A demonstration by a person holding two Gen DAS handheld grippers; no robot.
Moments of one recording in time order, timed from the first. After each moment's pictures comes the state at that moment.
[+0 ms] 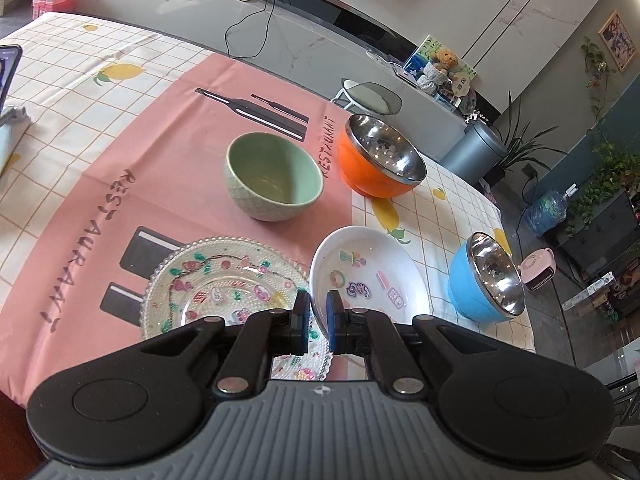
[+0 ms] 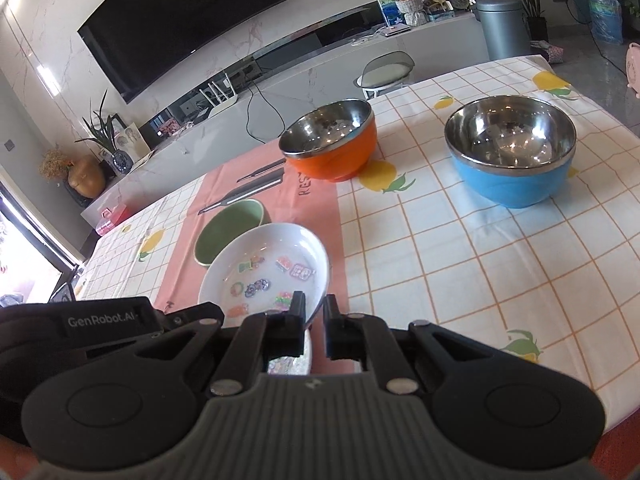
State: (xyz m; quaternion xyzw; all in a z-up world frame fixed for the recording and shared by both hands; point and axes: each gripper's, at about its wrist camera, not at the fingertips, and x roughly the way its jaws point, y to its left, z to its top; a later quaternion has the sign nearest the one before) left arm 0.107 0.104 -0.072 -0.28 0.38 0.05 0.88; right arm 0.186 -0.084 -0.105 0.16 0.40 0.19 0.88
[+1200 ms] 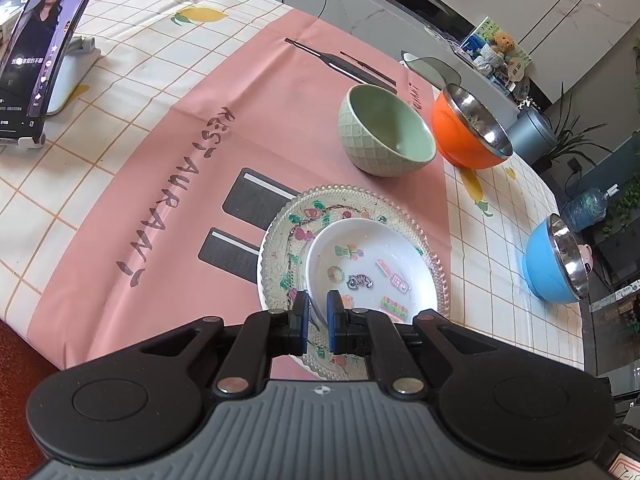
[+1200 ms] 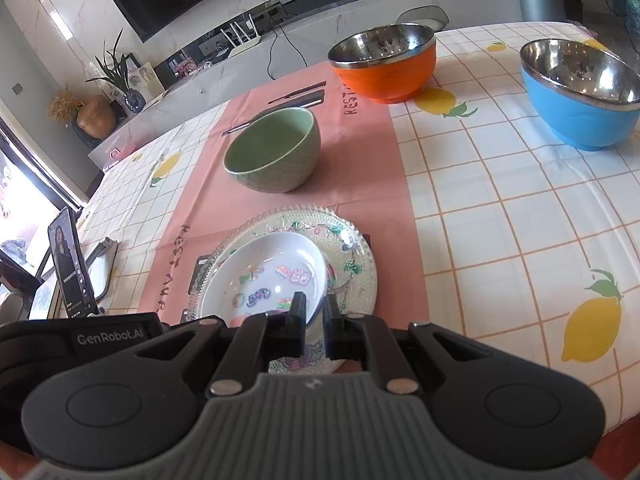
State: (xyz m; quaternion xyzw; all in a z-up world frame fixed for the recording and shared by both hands) left arm 0.085 0.148 -0.121 -0.29 0.44 0.10 0.84; right arm 0.180 -0.025 -0.143 0.12 0.46 0.22 0.85
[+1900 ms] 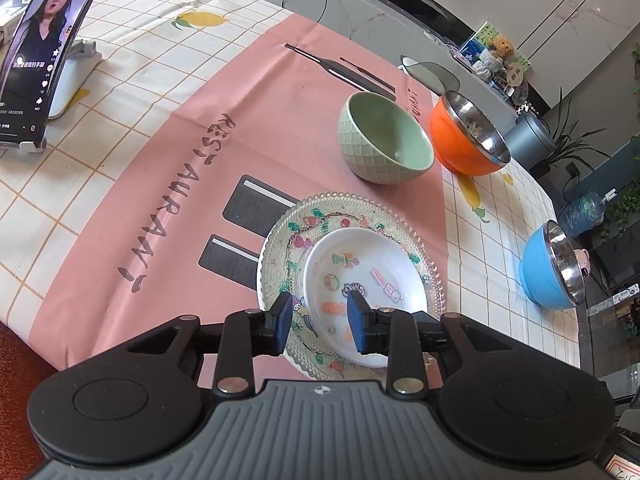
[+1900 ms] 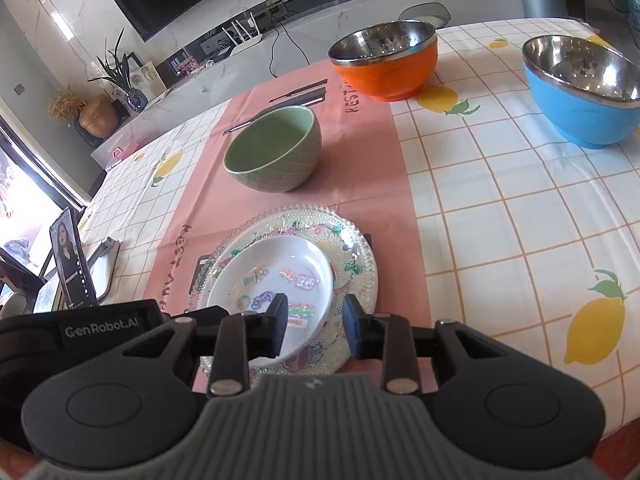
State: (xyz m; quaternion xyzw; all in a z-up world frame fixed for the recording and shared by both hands) left arm 0.085 0.152 -0.116 -0.30 0.43 0.10 0.85; right arm 0.182 -0.026 -0.143 0.12 0.46 0.23 0.85
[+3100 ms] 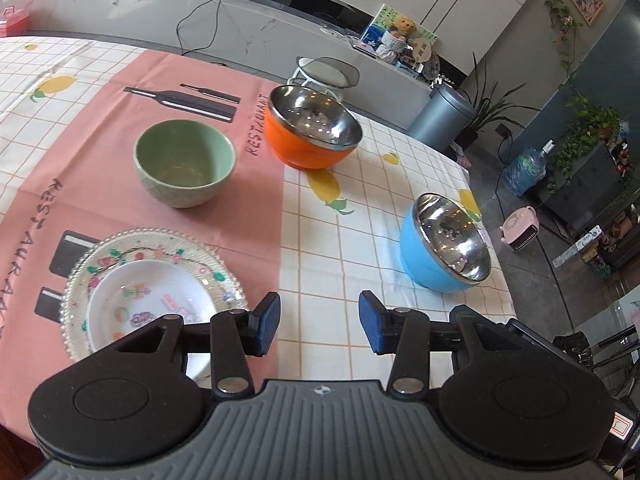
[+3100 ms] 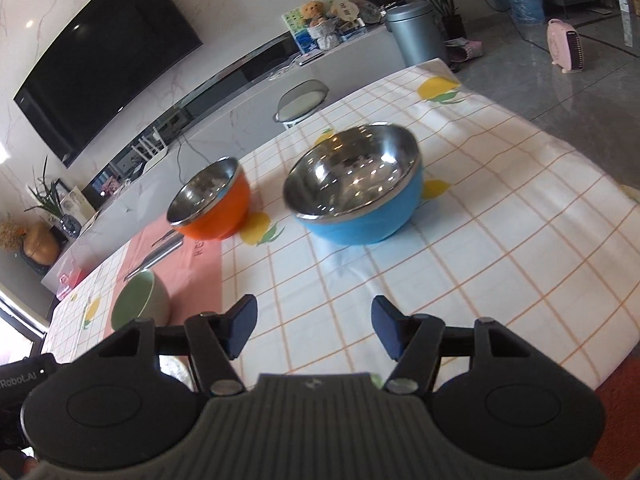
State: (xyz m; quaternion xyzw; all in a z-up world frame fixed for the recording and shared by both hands) left arm 0.141 0.036 -0.068 -0.23 0.40 0.00 0.88; right arm 0.209 -0.199 -0.117 0.23 0.38 0.08 0.89
